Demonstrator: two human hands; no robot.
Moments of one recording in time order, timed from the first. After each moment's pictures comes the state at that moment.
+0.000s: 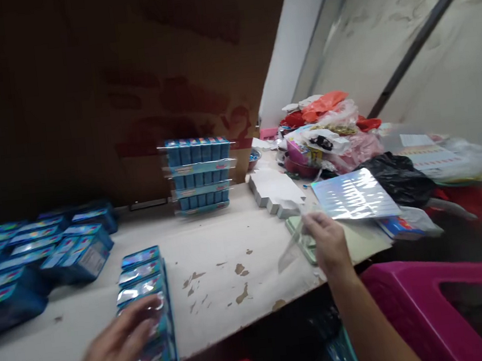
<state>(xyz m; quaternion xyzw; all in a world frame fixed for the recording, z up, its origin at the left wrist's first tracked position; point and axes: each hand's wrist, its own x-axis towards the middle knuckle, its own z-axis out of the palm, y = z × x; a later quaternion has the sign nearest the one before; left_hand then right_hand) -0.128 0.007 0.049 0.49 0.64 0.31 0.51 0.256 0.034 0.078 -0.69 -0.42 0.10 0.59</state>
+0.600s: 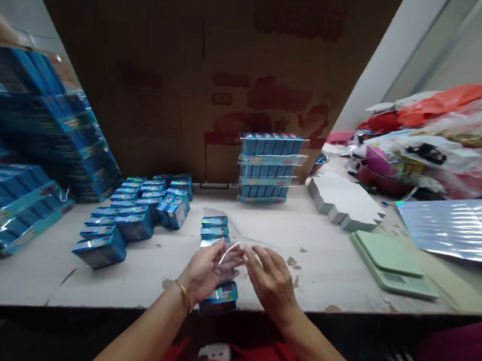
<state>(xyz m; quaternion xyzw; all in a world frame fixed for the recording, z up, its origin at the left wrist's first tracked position) -0.128 0.021 0.052 0.21 0.36 0.40 0.81 0.038 -0.006 0.015 -0.45 -0.81 -0.15 0.35</state>
